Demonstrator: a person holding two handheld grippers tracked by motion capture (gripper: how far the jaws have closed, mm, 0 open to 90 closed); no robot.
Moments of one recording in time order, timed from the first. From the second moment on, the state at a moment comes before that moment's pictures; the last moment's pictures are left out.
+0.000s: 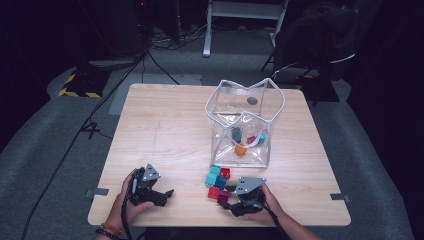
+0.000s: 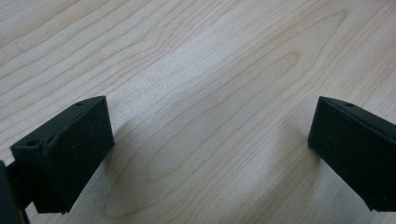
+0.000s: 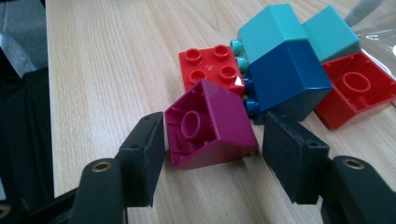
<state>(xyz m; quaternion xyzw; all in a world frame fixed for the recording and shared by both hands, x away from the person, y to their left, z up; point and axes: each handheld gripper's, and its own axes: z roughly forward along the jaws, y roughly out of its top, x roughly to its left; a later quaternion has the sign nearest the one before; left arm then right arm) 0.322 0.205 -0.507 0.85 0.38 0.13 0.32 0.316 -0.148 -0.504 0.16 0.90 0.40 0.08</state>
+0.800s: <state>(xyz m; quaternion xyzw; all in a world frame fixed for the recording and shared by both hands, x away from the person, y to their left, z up) 0.322 0.205 -0.507 0.85 0.38 0.13 0.32 0.318 -0.168 -0.494 0.18 0.89 0.41 0.08</state>
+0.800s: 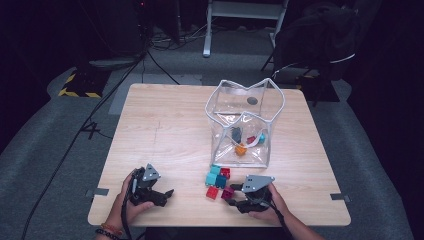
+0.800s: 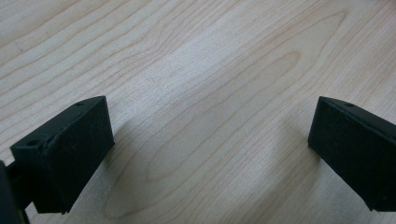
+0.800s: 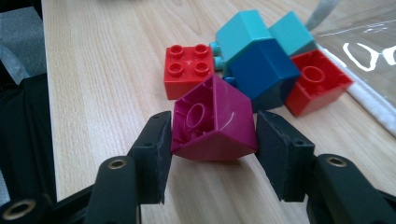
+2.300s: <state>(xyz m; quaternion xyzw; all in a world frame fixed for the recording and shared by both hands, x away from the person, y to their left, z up) 0.323 0.205 -0.507 0.85 0.38 0.13 0.32 0.341 -0.265 -0.411 0.28 0.80 0.49 0.20</state>
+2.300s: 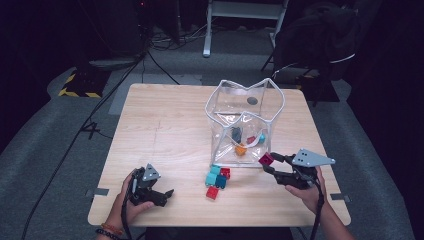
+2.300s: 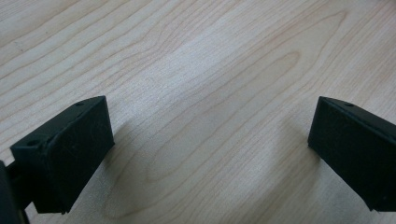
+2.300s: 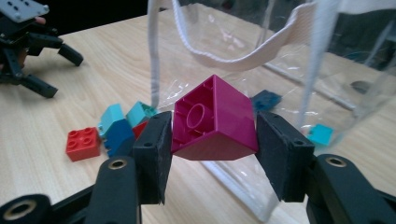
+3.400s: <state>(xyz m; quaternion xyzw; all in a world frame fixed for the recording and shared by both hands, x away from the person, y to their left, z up) 0.323 0.205 -0.507 0.85 0.38 0.13 0.32 0.360 -0.277 -0.329 0.28 0.76 0.51 0.28</state>
